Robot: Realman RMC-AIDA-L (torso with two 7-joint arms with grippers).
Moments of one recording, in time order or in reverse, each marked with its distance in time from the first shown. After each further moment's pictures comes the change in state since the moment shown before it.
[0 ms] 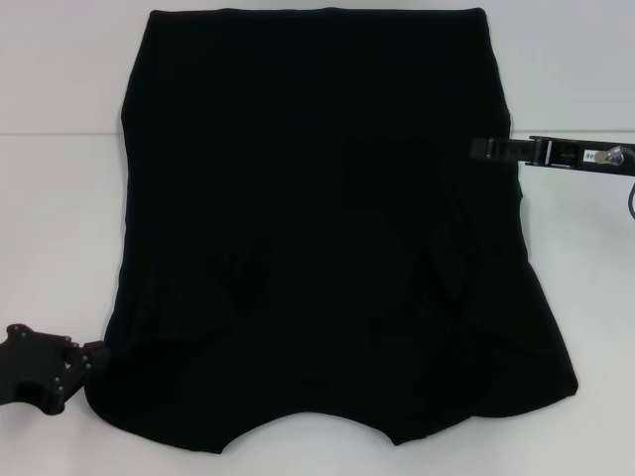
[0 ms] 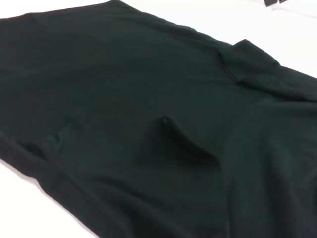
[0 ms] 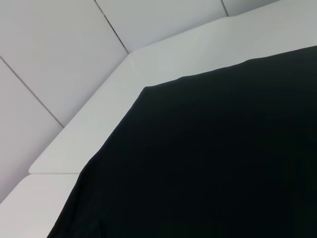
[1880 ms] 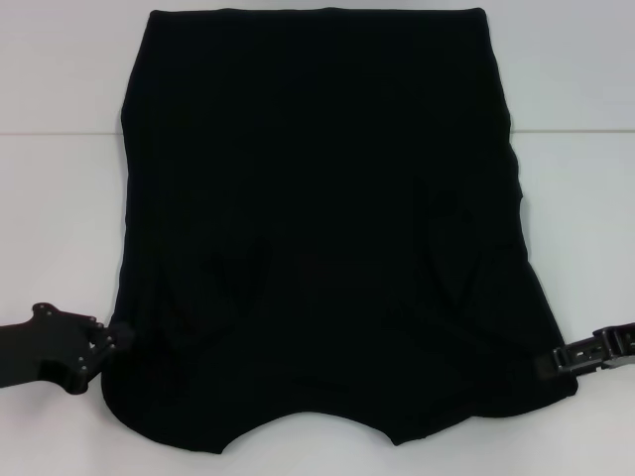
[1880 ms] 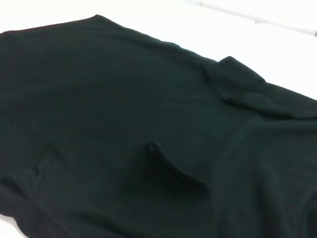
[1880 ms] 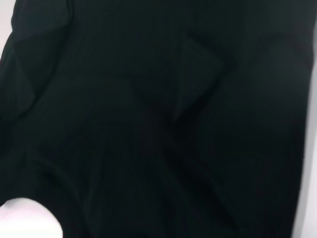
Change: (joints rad) left arm -0.053 0.000 0.002 -0.021 0.000 0.008 -0.005; right arm -0.051 -0.090 -0.037 0.011 -0.445 -0.431 0.276
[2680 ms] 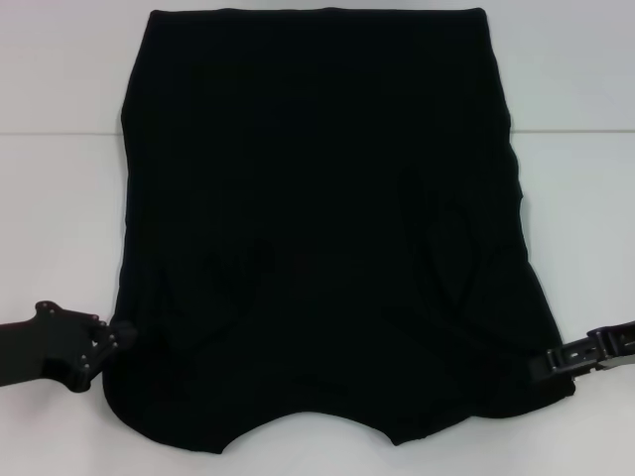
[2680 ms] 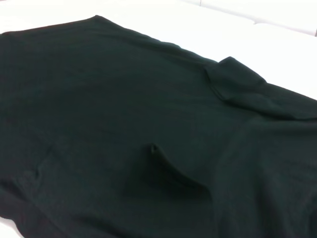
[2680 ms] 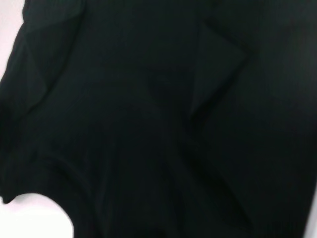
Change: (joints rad) left arm -0.008 0.000 0.000 -0.008 0.002 -0.008 0.001; right arm 0.004 0.009 -0.006 -0.012 -0.001 -0.015 0.015
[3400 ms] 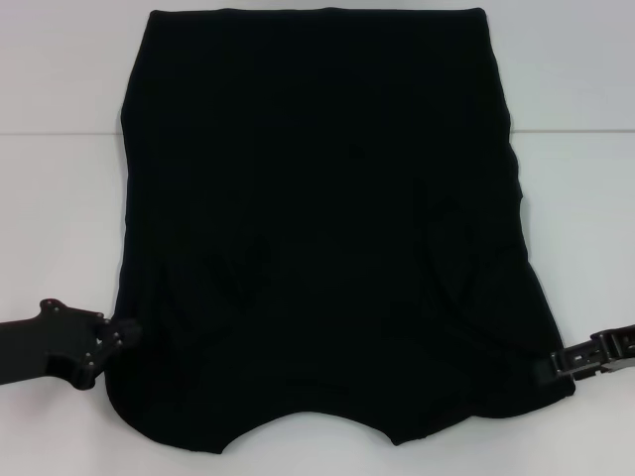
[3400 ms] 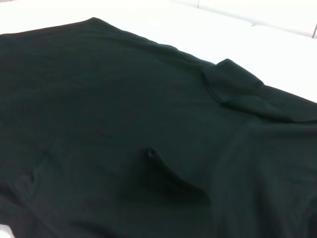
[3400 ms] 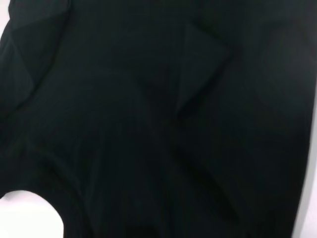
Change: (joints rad) left arm -0.009 0.001 -0.002 -0.012 0.000 -0.004 0.004; right arm 0.004 0.000 0.004 0.003 -0.025 0.005 0.002
